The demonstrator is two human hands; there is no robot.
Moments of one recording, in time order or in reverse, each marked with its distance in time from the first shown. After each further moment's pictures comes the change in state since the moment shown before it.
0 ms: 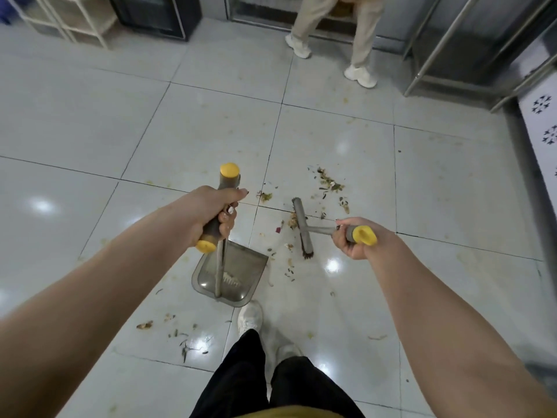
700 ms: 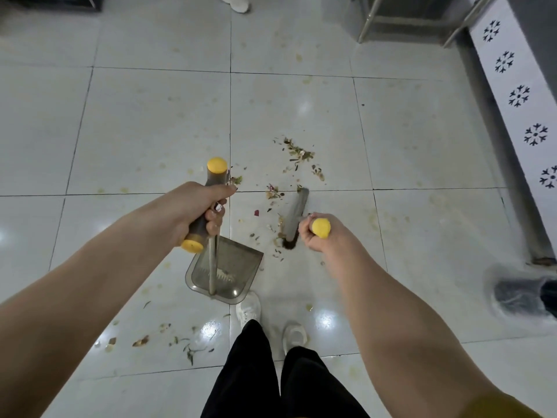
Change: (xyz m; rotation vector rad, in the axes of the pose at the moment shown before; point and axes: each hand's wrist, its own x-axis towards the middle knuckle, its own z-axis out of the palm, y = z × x) left_hand 0.057 0.025 0.027 0.206 -0.121 -0.087; right_hand 0.040 0.035 0.016 0.591 0.020 -0.175
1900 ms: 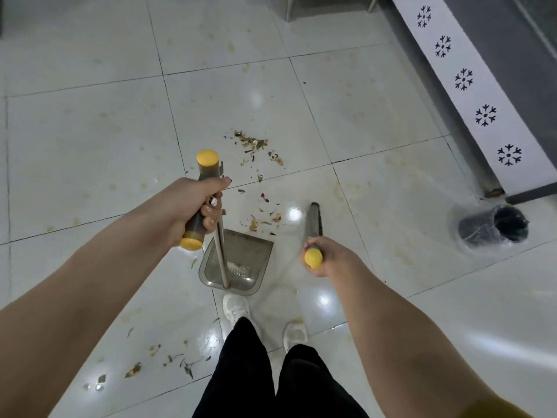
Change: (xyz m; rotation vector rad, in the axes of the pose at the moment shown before) left_hand -0.006 -0.009 0.089 0.086 -0.161 0.059; right_hand -0.017 -0.008 -0.140 -0.145 0.208 -0.008
